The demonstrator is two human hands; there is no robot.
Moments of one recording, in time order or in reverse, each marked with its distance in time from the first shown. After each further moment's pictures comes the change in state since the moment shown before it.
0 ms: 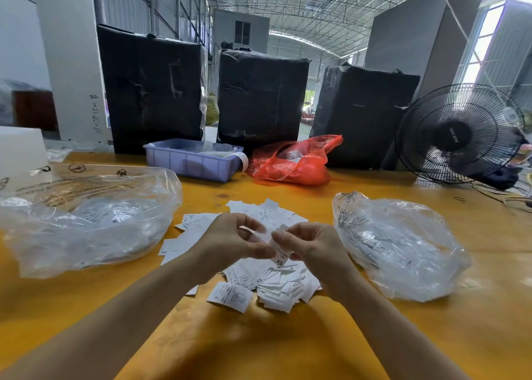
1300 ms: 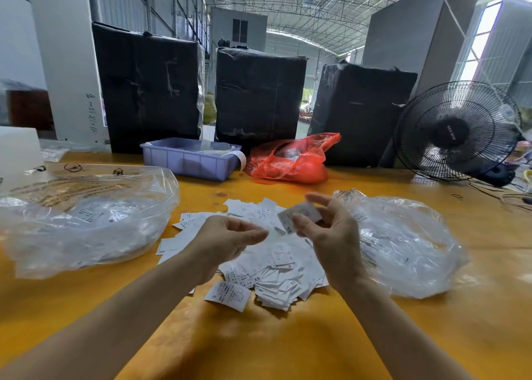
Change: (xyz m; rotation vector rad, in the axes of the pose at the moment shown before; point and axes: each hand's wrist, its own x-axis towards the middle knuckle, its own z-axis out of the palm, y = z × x) left_hand 0.002 -0.001 0.003 -0.215 0.085 -0.142; right_hand 0.002 -0.001 -0.006 0.076 0.316 -0.152
